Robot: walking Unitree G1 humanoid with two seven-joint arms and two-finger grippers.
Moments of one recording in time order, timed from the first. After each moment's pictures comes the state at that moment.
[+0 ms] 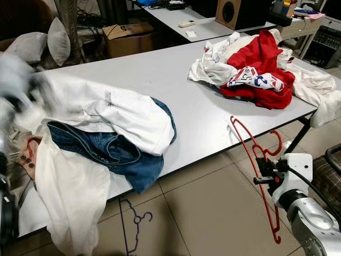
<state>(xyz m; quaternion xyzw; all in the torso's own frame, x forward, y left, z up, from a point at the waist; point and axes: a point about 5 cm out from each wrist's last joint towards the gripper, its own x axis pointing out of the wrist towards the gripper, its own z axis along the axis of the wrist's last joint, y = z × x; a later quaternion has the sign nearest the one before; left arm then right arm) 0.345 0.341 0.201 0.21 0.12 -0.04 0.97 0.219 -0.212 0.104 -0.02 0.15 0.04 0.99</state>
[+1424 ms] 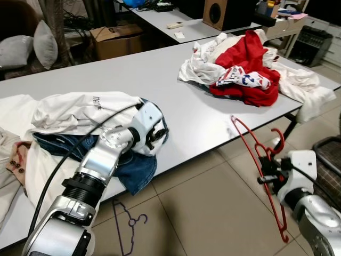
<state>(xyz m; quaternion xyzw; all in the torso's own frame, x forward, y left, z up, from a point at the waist) 0.349 0.122 0.137 0.23 0.13 -0.33 0.90 0.217 -0.223 0.109 -0.04 0.16 0.04 0.99</state>
